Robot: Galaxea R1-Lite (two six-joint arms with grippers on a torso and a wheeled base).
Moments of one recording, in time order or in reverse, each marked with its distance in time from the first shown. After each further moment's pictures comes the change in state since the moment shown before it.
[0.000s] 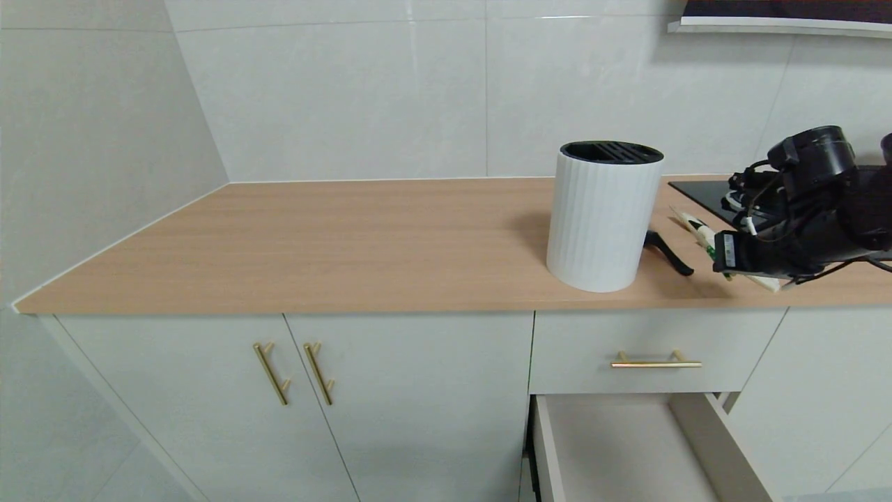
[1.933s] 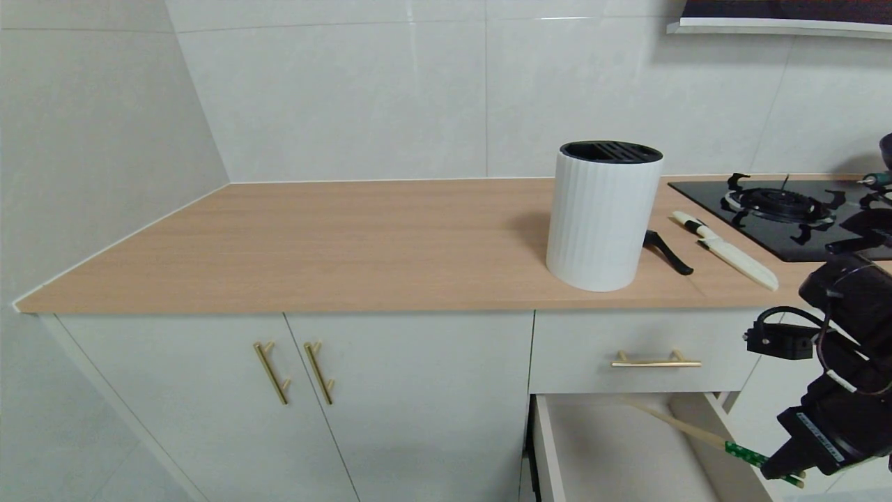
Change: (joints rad) left arm 0.000 0.000 -0.001 0.000 0.000 0.000; right arm 0.077 -0.232 0.433 0.460 0.357 -0.261
